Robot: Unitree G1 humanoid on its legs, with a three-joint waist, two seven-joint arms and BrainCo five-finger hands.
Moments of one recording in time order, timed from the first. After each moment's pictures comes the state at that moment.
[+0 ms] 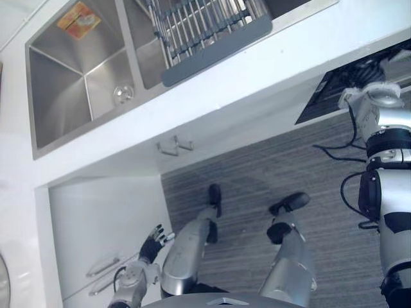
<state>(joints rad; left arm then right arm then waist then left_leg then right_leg) 0.04 0.08 -0.23 0.95 -0.42 -0.31 -0.15 -1.20 -0.79 0.10 1.08 0.21 0.15 -0.02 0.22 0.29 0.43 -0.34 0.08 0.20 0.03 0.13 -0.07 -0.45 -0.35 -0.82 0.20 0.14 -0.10</state>
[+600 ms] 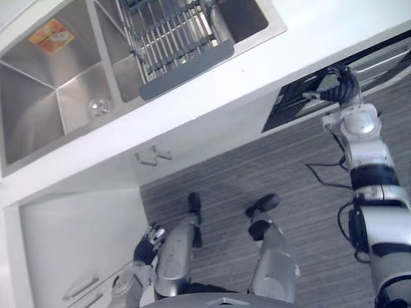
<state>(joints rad) 0.13 0.06 -0.04 0.83 -0.64 -0.30 -0.36 -0.69 -0.66 -0.11 0.62 -0.04 -0.16 0.00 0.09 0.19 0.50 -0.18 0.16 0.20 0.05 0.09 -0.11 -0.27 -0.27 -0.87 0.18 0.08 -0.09</state>
